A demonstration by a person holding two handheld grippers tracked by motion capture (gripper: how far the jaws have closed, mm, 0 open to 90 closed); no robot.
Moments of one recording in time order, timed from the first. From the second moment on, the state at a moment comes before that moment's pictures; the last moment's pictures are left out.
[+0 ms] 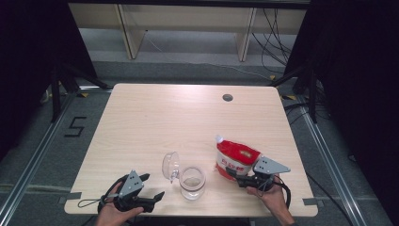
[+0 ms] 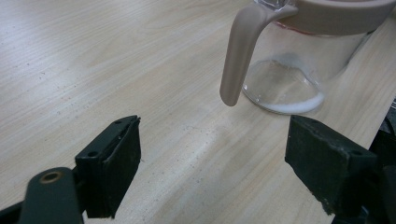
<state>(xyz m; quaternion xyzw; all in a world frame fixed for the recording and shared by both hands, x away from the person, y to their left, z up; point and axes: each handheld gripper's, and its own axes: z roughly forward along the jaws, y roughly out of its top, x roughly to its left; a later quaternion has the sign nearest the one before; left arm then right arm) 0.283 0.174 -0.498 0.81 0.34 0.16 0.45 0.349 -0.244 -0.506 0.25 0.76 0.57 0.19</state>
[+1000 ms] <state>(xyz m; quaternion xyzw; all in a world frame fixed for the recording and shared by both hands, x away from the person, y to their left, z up) 0.283 0.172 -0.498 0.81 0.33 0.16 0.45 0.357 -0.238 -0.515 0.25 0.77 0.57 0.18</state>
